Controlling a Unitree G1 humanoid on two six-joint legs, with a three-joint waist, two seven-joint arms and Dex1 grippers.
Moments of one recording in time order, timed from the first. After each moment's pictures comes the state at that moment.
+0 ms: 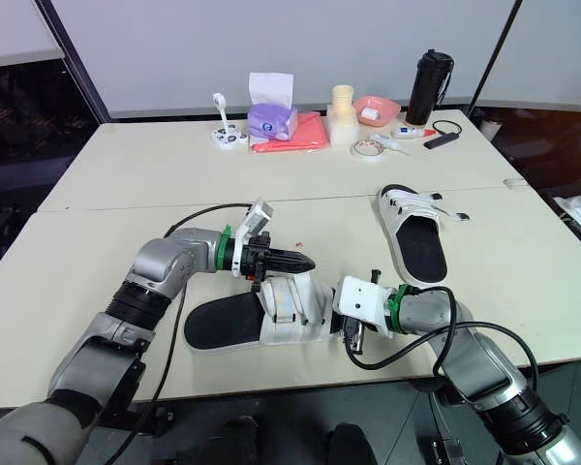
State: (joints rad) left arm -0.81 0.32 -0.24 0.33 -0.47 0.70 -1.21; right arm -0.22 -0.76 0.26 -0.35 -0.06 0.31 0.90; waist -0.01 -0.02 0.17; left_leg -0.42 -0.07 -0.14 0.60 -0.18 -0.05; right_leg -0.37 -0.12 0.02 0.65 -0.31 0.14
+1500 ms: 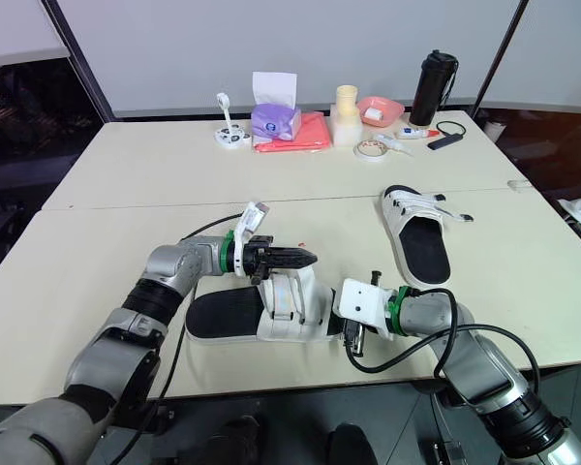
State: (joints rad) left arm -0.87 0.24 -0.17 0.60 -0.51 0.64 -1.32; right arm -0.20 -0.76 0.26 -0.37 -0.06 0.30 0.90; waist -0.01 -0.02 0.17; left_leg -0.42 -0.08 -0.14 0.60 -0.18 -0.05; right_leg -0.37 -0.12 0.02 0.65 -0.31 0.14
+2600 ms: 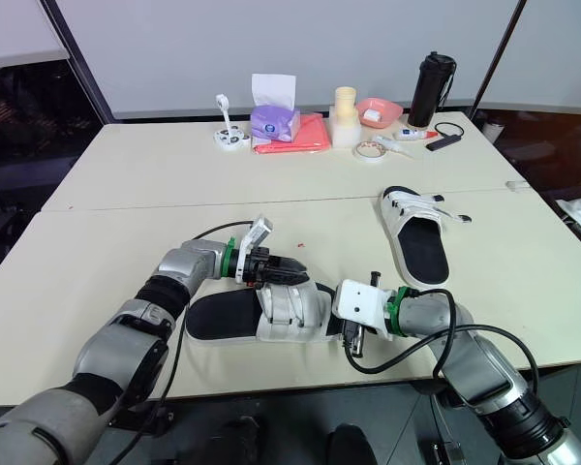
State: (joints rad) left arm -0.93 0.22 -0.19 0.89 -0.24 0.40 -1.37; right arm -0.20 -0.76 0.27 -0.37 -0.07 0.31 0.90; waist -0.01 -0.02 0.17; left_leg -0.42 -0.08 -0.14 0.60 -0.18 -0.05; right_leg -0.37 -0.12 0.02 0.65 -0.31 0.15
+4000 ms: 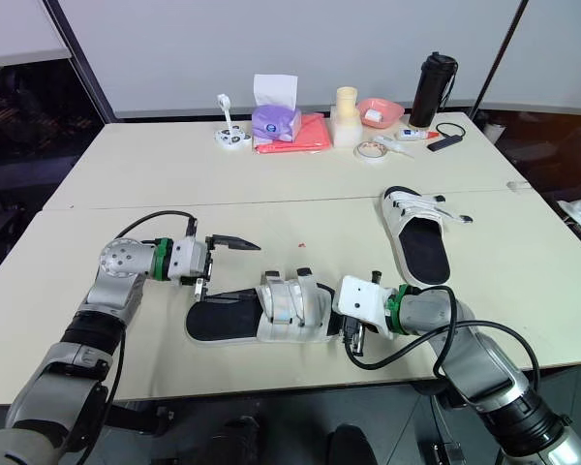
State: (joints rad) left arm -0.64 0.47 -0.10 0.54 -0.20 -0.56 -1.46; right arm -0.22 -0.77 0.25 -0.41 -0.03 0.39 0.93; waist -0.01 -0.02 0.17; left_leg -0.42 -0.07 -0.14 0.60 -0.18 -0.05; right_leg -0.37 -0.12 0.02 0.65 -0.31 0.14
